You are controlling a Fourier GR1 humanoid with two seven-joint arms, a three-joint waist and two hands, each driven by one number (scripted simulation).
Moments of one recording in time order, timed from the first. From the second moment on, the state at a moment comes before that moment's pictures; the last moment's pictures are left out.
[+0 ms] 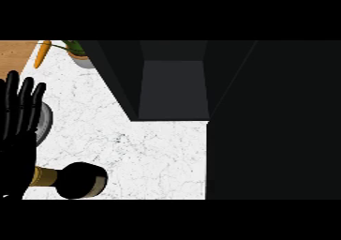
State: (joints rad) left arm -0.01 0.08 0.00 -2.10 0.03 0.01 -0.02; right arm -0.03 -0.10 0.04 -2.10 0.00 0.00 -0.03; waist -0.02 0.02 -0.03
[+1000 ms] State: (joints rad) left arm 0.16 0.34 0.14 -2.32 0.70 -0.25 0.36; right arm 0.21 -0.07 0.24 -2.45 -0.09 0.02 0.29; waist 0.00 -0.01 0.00
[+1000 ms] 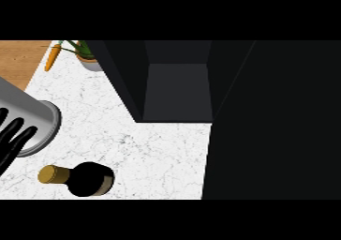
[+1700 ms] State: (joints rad) left arm 0.14 0.38 0.25 -2.33 0.79 -0.20 0.50; right arm 0.13 -0.06 0.39 -2.50 -0.01 -0.11 0.46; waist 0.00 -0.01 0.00
